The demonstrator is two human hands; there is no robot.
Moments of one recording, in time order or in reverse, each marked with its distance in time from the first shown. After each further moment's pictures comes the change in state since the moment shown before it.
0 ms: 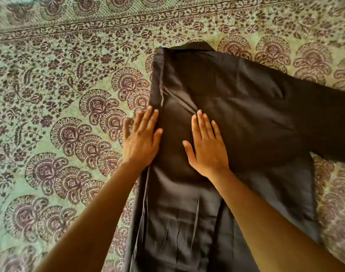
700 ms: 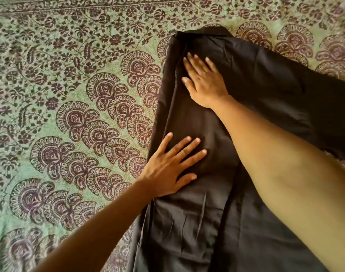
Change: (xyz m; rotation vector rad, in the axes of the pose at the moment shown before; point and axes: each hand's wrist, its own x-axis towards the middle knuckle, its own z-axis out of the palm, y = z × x) left_hand -0.064 0.014 0.023 0.220 -0.069 0.646; right_hand 0.148 0.010 -0.018 -0.115 -0.028 -0.226
